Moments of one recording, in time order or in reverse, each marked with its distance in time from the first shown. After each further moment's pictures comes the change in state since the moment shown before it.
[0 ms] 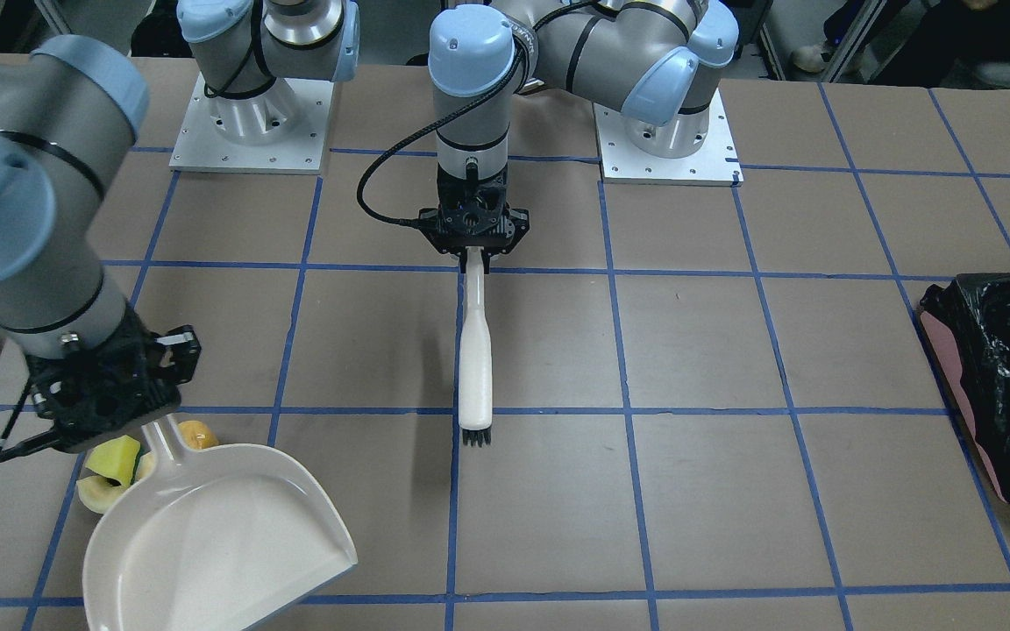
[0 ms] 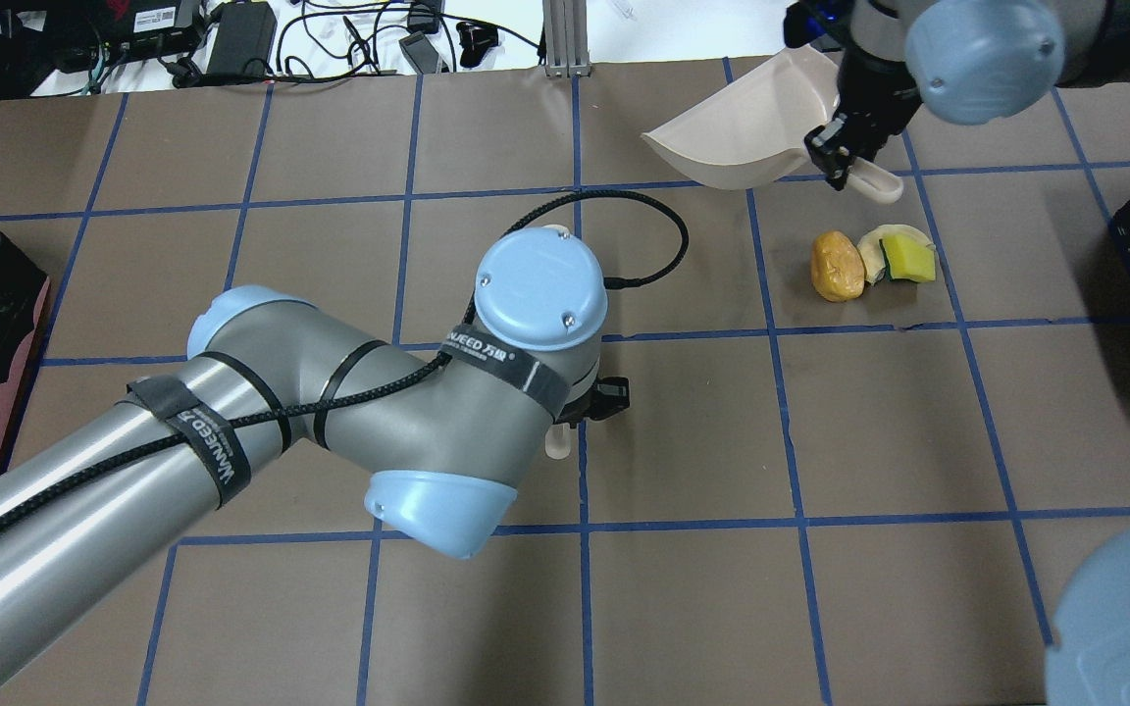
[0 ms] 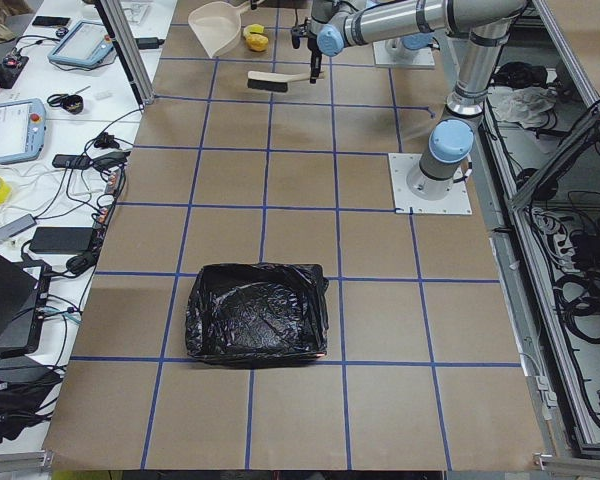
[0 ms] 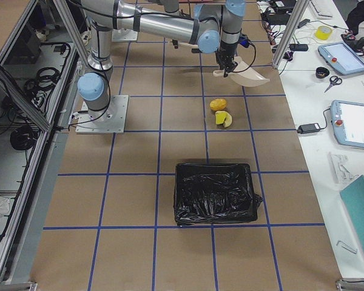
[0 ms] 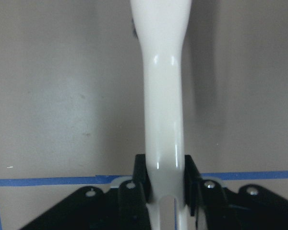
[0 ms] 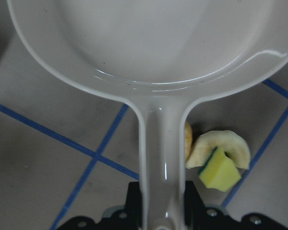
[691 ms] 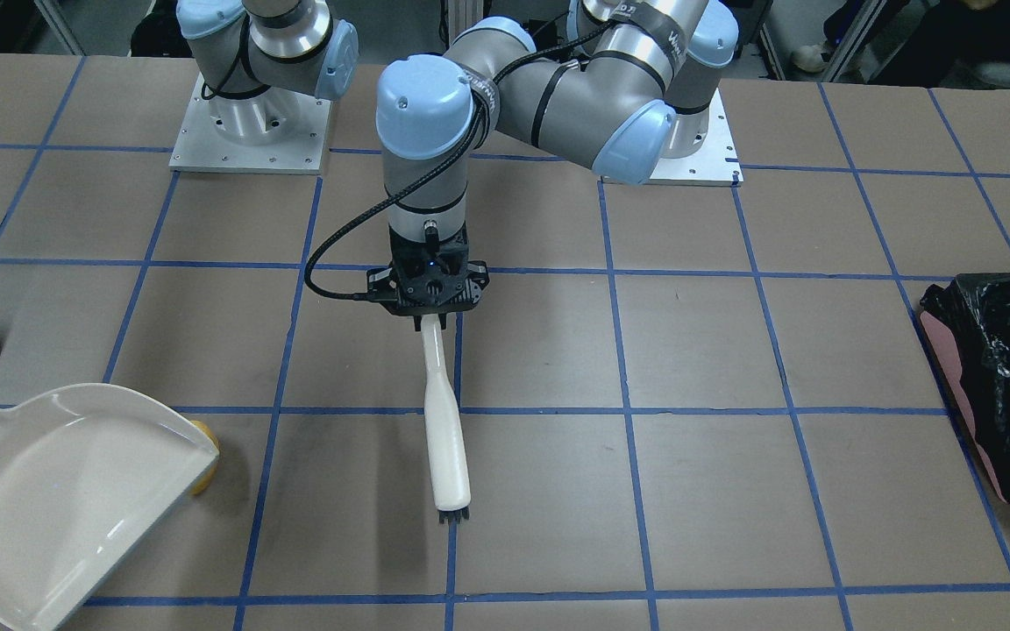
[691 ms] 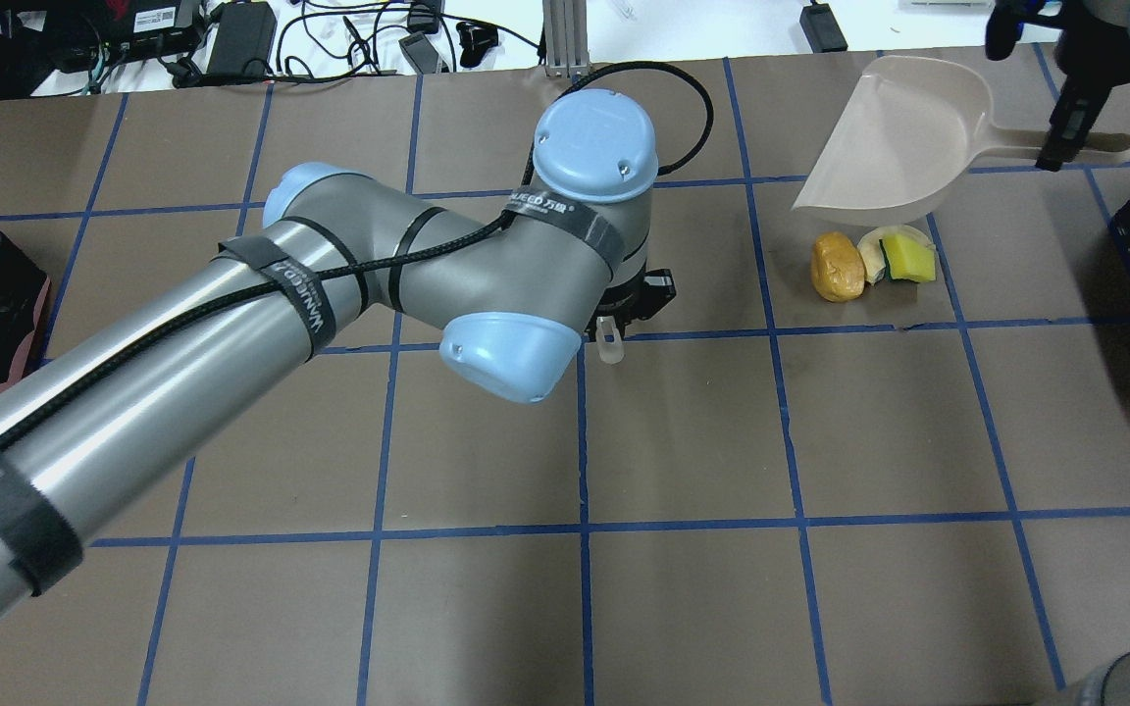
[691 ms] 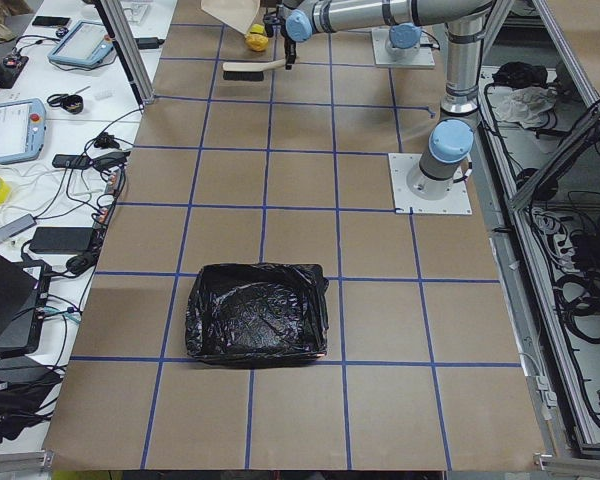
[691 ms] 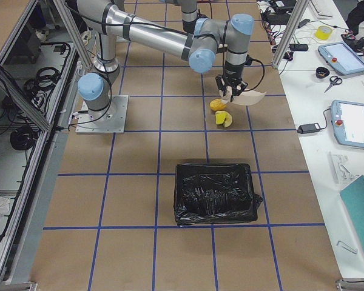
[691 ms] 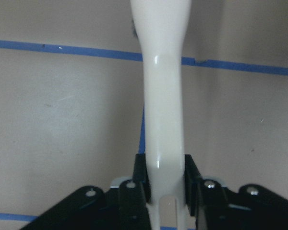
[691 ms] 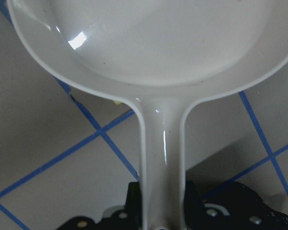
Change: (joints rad) left arm 0.008 -0.206 0.276 -0.032 -0.053 -0.139; right arm -0.235 -0.023 -0.006 -0.014 -0.102 -0.667
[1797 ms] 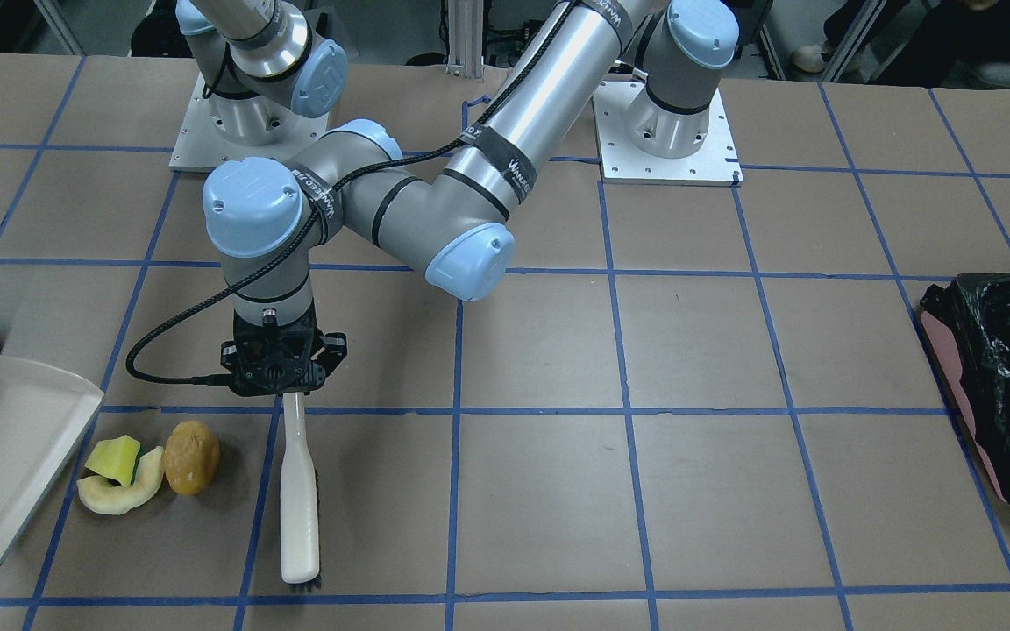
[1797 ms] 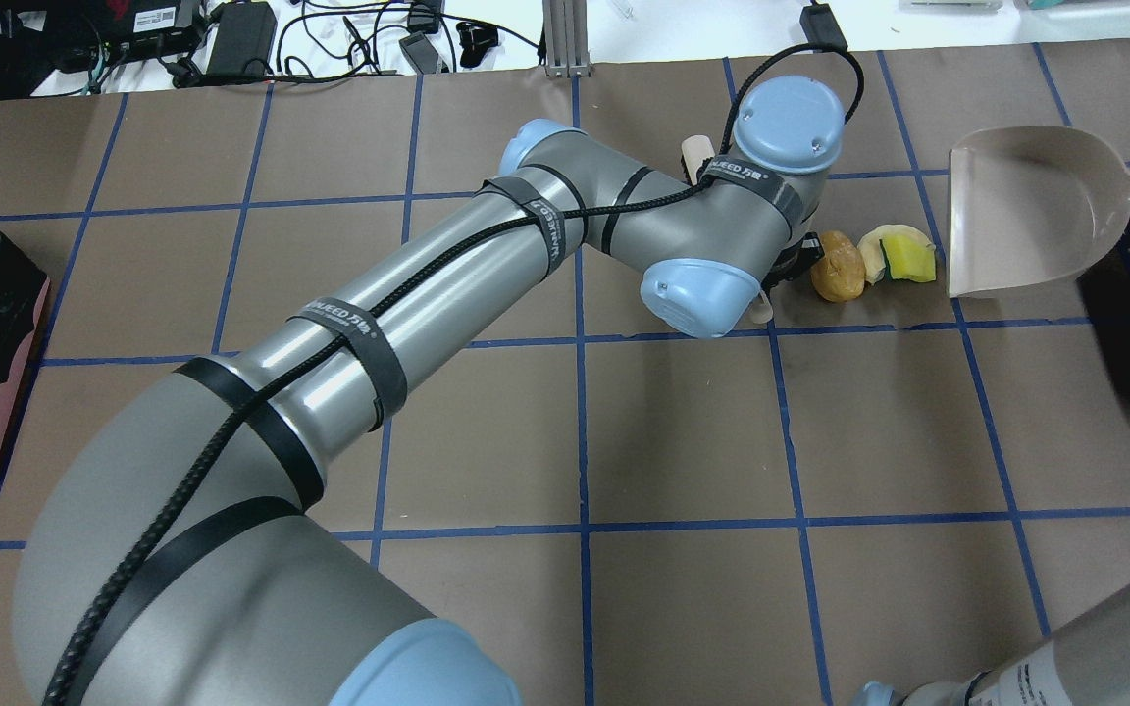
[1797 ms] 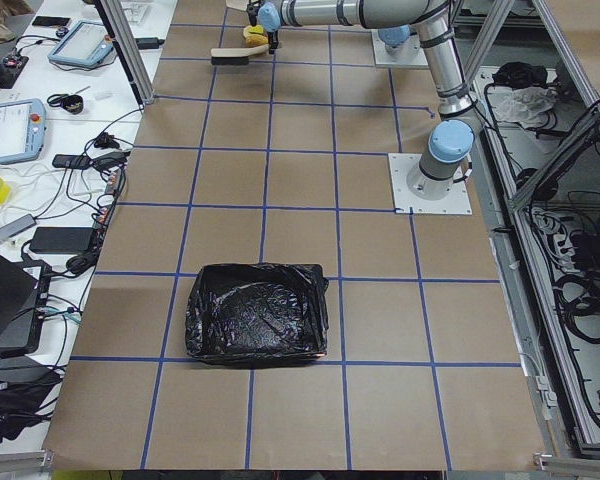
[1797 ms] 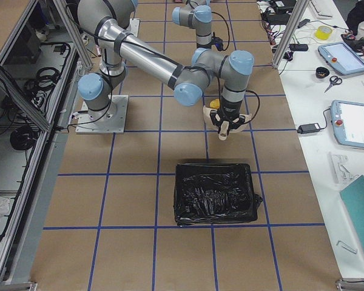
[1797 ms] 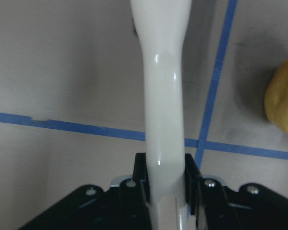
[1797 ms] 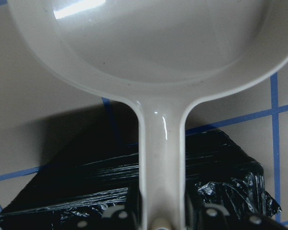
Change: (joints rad) left arm -0.142 -0.377 0.428 0.007 -0.035 -0.167; right arm -0.233 0.112 0.005 -0.169 0.005 -0.522
